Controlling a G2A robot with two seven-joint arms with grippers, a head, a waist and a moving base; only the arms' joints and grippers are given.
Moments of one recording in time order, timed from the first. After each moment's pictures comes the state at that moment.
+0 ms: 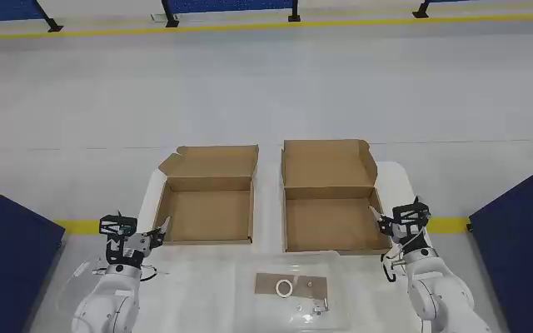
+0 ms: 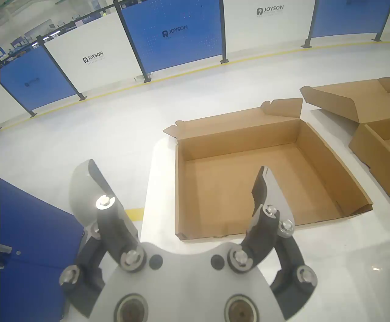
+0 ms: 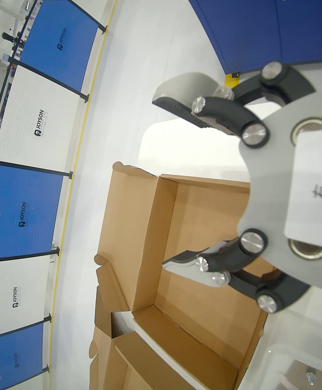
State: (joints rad) left arm 1.73 -1.15 -1.60 -1.80 1.33 0.00 0.00; right arm -1.73 -1.15 1.60 -1.80 -1.33 0.00 0.00
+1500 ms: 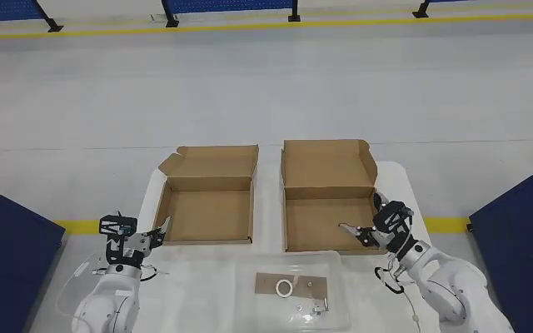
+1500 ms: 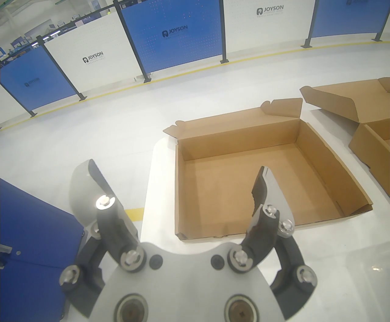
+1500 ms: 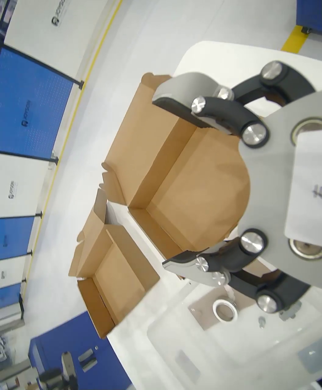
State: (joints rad) left arm 1.73 -1.15 -1.60 -1.80 1.33 0.00 0.00; right arm -1.71 -1.12 1.65 -1.96 -1.16 -0.57 0.26
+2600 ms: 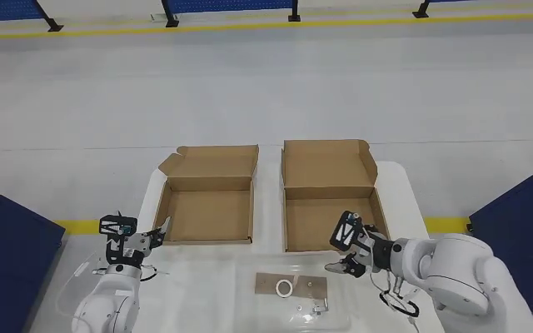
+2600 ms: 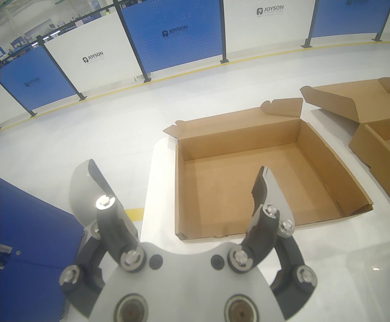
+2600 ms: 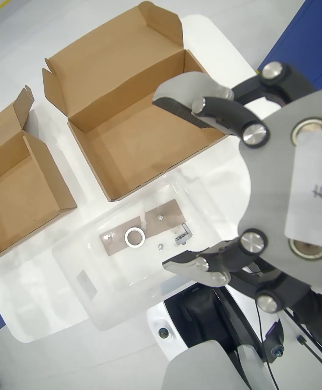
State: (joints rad) left arm 1.73 -1.15 -1.60 -1.80 1.33 0.00 0.00; right arm -1.54 -1.04 1.54 -2.27 -0.79 -0.57 1.25
